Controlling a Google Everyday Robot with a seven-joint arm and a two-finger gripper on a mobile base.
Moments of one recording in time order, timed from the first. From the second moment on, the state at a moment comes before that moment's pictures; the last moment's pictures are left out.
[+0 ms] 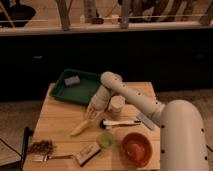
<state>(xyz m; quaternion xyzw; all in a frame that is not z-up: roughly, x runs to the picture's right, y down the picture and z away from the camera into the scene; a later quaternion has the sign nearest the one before) -0.081 0.170 0.820 -0.34 -0.48 -0.31 0.74</state>
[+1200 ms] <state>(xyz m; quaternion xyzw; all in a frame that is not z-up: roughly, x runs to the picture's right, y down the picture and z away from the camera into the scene) -0.082 0.172 0.818 -0.34 -0.48 -0.31 0.75</state>
